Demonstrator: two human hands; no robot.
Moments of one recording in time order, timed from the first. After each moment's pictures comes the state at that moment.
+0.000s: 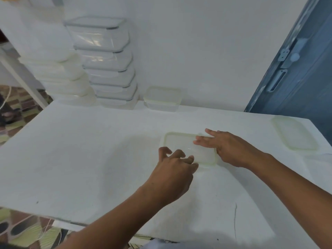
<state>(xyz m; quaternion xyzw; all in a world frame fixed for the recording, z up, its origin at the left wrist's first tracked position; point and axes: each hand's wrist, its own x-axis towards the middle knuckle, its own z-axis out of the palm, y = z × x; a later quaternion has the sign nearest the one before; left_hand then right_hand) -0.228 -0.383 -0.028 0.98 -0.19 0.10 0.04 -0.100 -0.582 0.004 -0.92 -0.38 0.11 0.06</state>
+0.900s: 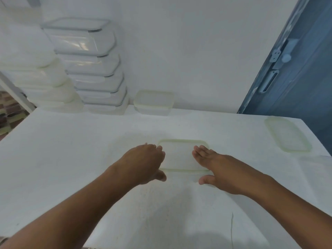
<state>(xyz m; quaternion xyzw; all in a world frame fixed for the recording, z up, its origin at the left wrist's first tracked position) -0.177 -0.333 0.015 0.98 -0.11 -0.18 -0.03 -0.128 -0.583 -0.005 -0.91 -0.36 0.21 0.01</state>
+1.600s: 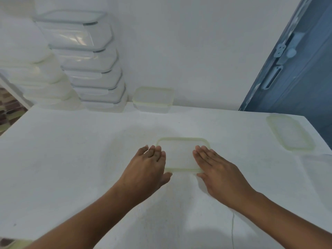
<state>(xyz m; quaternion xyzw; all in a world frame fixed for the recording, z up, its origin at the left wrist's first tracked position) -0.195 -0.331 -0.045 0.98 -0.16 0.10 -0.07 -0.146 -0.582 -0.057 -0.92 -0.37 -0.07 0.02</state>
